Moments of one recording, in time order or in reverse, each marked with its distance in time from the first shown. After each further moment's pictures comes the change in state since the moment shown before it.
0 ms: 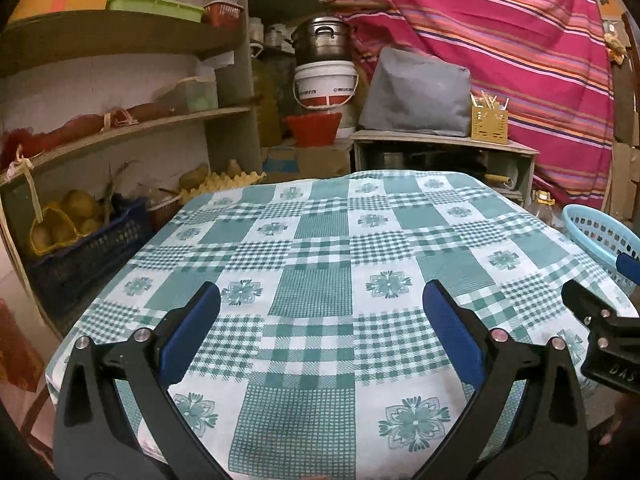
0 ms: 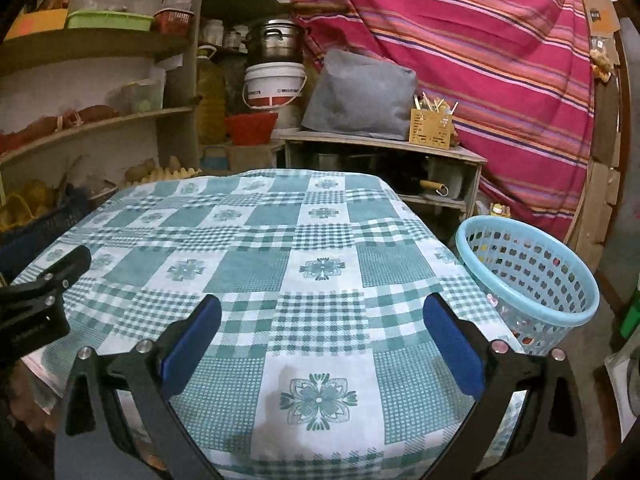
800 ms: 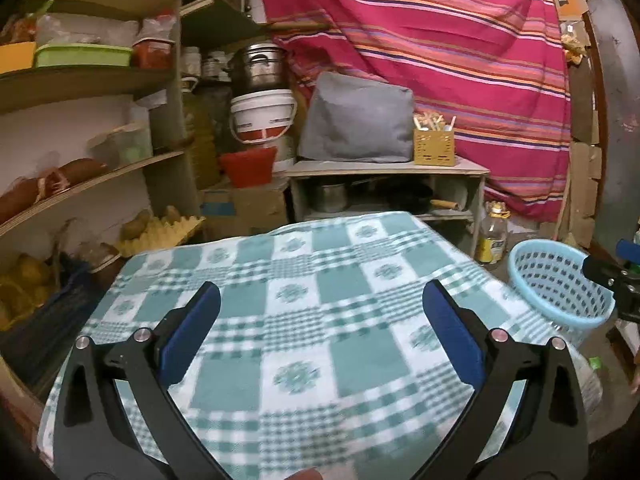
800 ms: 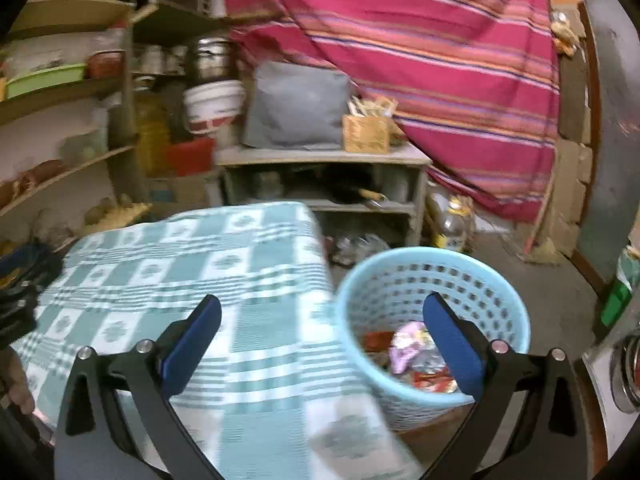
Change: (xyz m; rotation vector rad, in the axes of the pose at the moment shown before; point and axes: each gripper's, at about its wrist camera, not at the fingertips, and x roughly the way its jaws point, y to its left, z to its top) left arm 0.004 -0.065 0.081 0.077 -0.062 -0.152; right arm -0.015 -0.119 0.071 0.104 -0.002 -0.049
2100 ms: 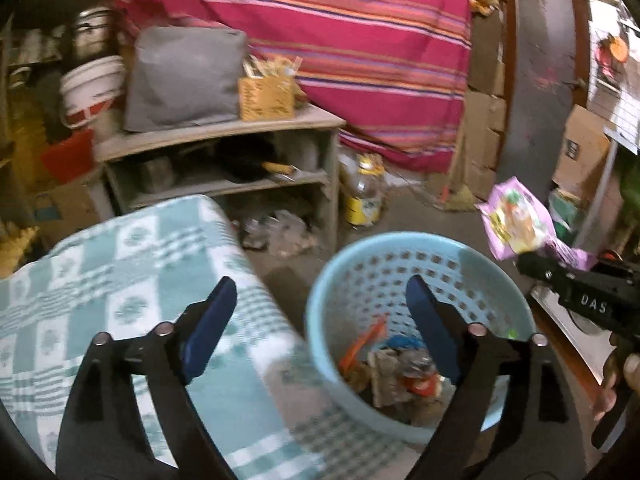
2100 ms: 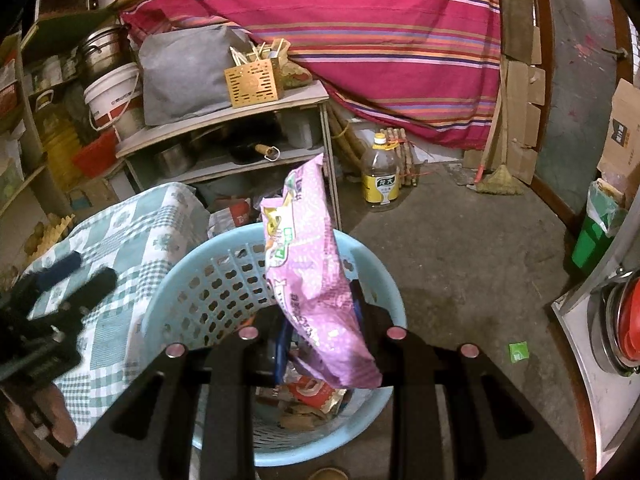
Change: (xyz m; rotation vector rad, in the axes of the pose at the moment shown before) left arm 0.130 -0.240 0.044 0.110 0.177 -0.440; right arm 0.087 -0.201 0.020 0.205 0.238 -0.174
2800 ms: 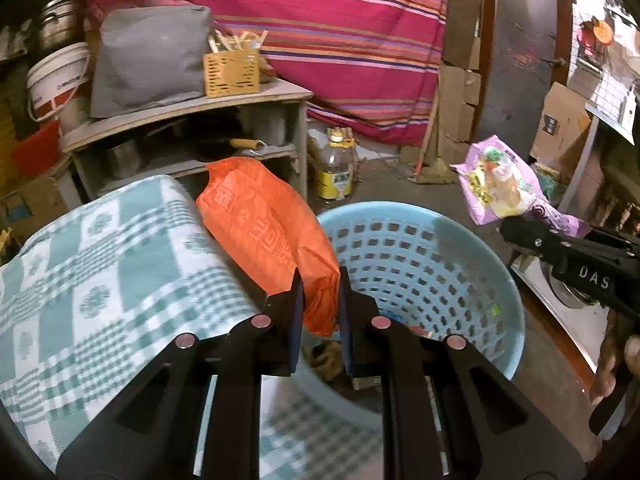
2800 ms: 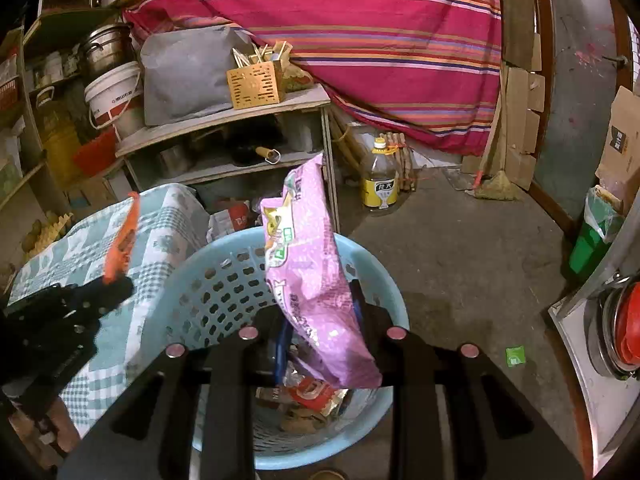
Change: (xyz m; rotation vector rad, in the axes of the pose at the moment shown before) left arm 0.028 -0.025 -0.009 0.058 0.110 -0.129; right arm -0.004 0.002 0.000 -0.002 -0.012 -0.017
